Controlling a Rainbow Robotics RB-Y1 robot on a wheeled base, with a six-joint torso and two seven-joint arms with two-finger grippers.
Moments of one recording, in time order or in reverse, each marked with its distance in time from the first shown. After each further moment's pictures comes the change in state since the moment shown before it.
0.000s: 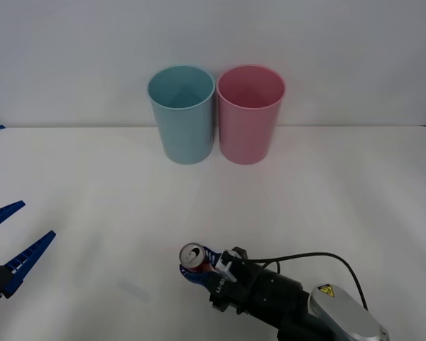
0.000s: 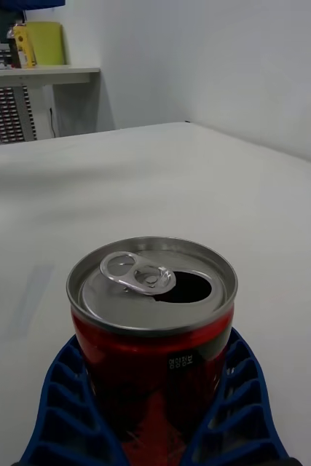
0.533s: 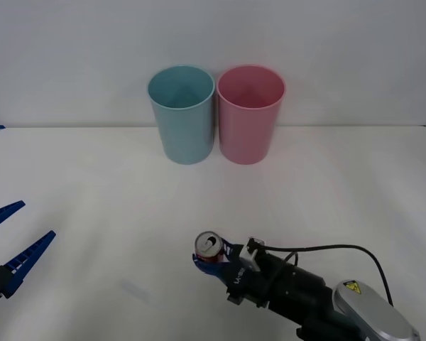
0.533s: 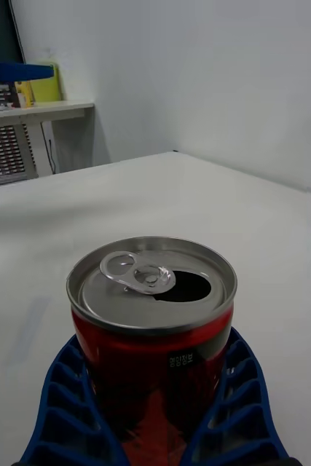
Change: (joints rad) right arm 0.045 -0.107 -0.025 -0.153 -0.080 -0.021 -0.097; left arm 0.000 0.000 0.000 0.000 0.000 0.000 0.000
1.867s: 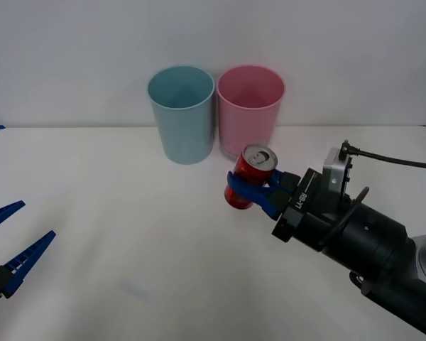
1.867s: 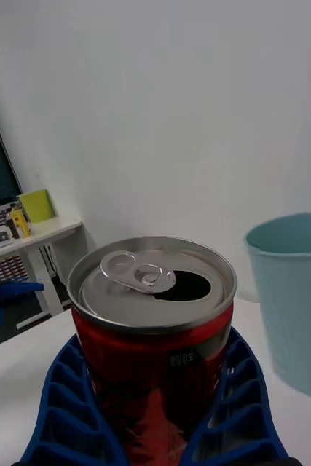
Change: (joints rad) right arm 0.039 -0.178 -0.234 -0.526 0.047 0.072 -0.635; left arm 0.000 0.000 0.000 0.000 0.000 0.000 0.000
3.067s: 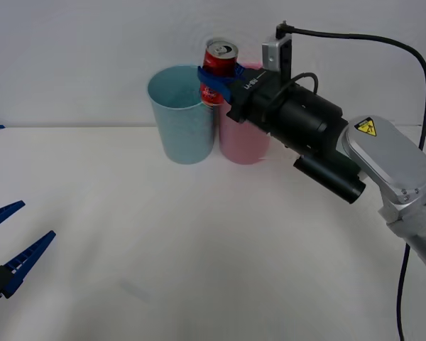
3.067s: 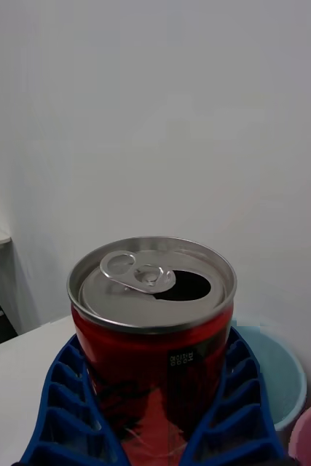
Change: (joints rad) right arm -0.660 0.038 0.163 0.455 0.085 0.273 -0.110; left arm 0.000 0.000 0.000 0.000 0.000 0.000 0.000
